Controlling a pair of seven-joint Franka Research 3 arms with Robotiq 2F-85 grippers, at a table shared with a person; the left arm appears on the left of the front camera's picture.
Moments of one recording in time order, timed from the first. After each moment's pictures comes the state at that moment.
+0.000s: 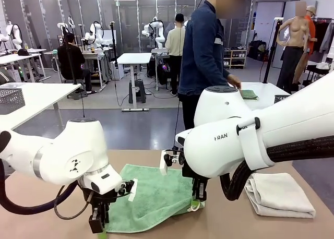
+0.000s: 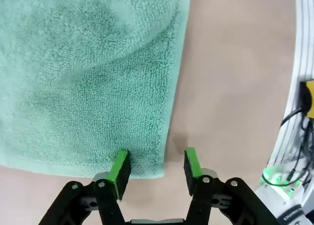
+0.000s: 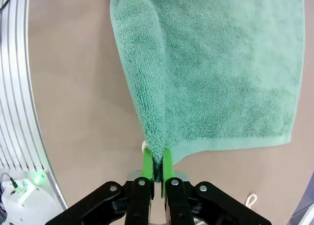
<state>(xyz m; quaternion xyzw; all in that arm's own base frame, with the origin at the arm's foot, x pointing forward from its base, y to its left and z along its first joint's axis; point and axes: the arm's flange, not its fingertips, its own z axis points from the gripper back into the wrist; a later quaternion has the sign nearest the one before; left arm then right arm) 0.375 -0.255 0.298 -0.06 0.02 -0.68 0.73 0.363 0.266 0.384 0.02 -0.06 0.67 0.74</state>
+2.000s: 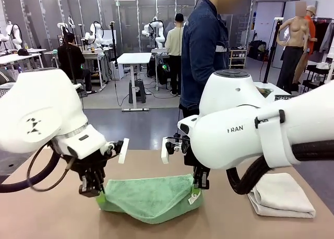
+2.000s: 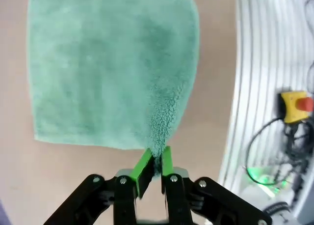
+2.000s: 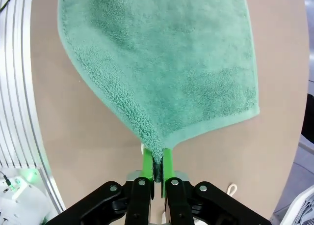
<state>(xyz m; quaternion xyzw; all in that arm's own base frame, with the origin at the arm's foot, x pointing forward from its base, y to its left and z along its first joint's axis) 0.344 -0.245 0.434 -0.06 -0.08 -0.68 0.73 0.359 0.261 0.422 0.00 -0.10 0.67 0.73</state>
